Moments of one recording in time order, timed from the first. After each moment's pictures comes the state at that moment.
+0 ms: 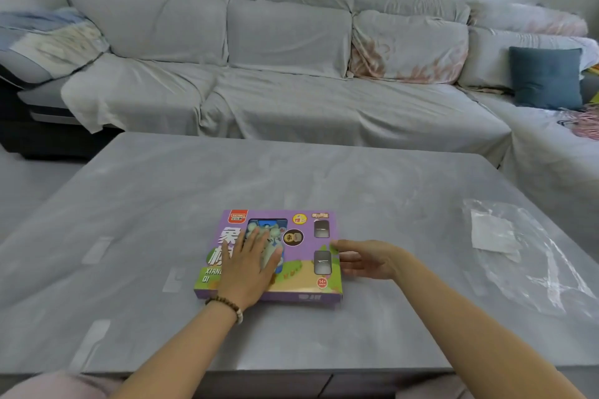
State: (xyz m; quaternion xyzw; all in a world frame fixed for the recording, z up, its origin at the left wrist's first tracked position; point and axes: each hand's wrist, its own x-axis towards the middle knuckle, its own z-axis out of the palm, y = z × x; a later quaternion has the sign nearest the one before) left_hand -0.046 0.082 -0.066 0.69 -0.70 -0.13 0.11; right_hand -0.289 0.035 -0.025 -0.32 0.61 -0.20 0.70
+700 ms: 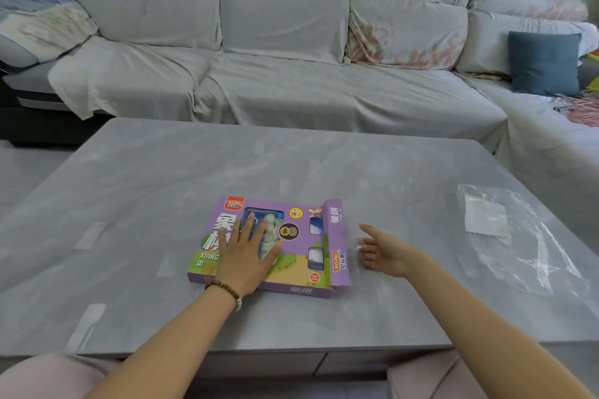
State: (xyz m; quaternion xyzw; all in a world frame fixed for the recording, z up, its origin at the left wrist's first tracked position) left_hand -0.050 0.087 -0.074 0.69 -0.71 -0.10 0.07; right_hand -0.327 0.052 -0.041 -0.26 0.64 -0.29 0.67
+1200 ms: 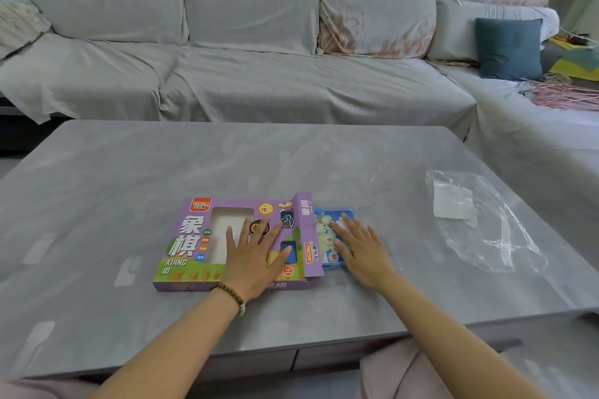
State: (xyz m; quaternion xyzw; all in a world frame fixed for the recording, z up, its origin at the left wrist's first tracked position) left_hand -0.115 0.084 -0.080 0.62 -0.77 -0.09 0.07; right_hand -0.359 0.081 -0.076 -0.74 0.65 -0.05 0.13
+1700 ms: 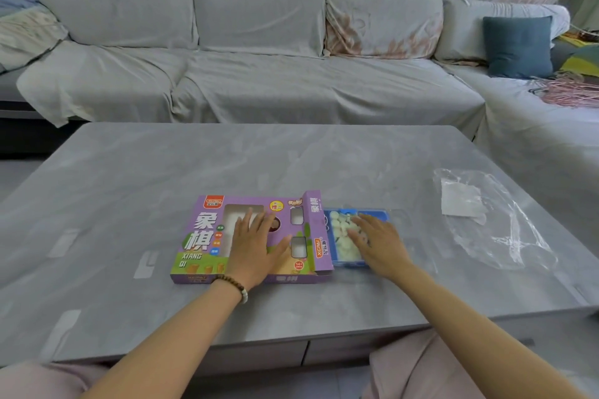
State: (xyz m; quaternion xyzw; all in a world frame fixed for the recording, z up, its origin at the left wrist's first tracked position) left_hand -0.098 0.083 -0.068 0.63 -0.75 -0.12 0.17; right_hand -0.358 0.086 -0.051 -0.73 0.67 -0.09 0.11
